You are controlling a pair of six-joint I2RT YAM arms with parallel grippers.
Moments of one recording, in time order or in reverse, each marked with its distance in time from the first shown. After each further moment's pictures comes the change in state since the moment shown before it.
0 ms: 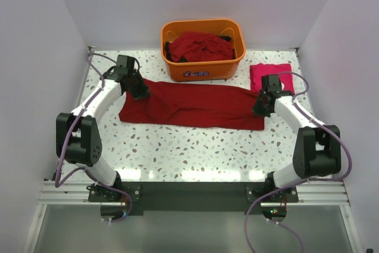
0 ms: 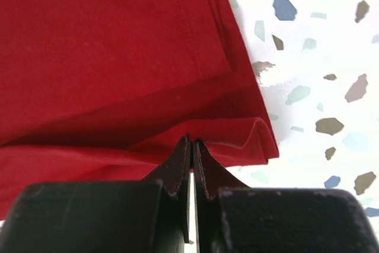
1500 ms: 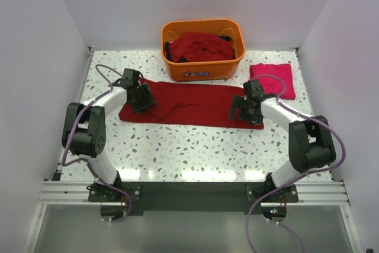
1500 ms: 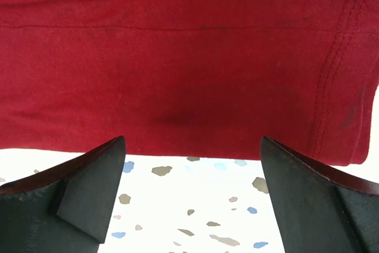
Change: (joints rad) left arm 0.006 0.101 -0.162 0.152 -0.023 0.063; right arm 0.166 0.085 -0.034 0.058 -0.095 -0.133
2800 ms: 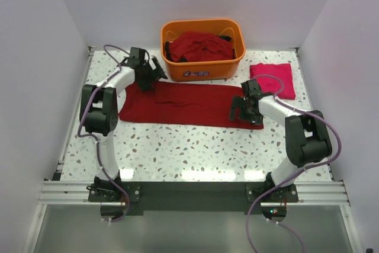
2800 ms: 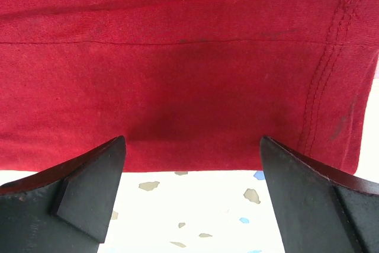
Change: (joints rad) left arm 0.000 0.379 0.525 0.029 0.066 -0.042; right arm 0.000 0.063 0.021 -0.001 0.046 -0.004
